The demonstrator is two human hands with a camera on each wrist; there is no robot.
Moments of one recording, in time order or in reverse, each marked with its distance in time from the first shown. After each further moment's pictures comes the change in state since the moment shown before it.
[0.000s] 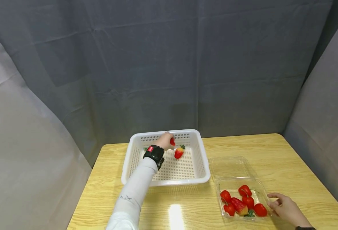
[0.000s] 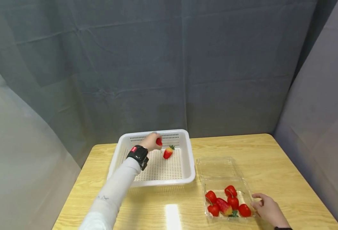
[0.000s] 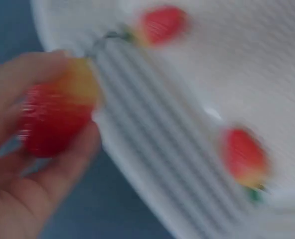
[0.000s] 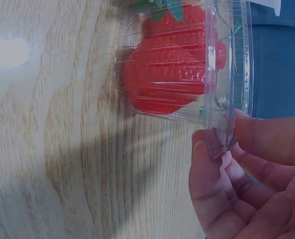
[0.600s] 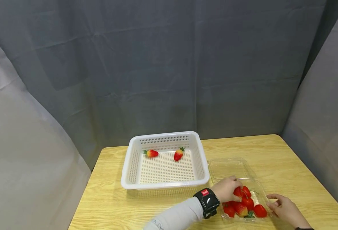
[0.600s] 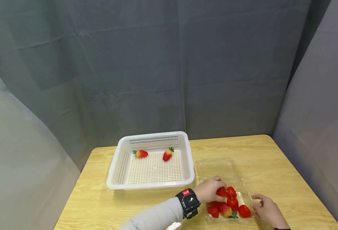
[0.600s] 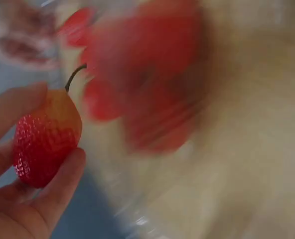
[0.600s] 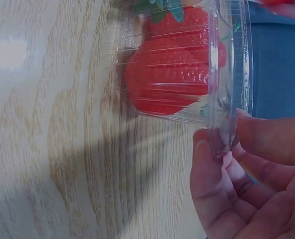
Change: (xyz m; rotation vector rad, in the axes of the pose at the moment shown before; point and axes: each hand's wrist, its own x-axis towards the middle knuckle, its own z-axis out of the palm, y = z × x) left_hand -0.036 0.210 0.128 0.146 -0.249 0.322; right_hand 0.008 0.002 0.005 0.010 0.010 -0.011
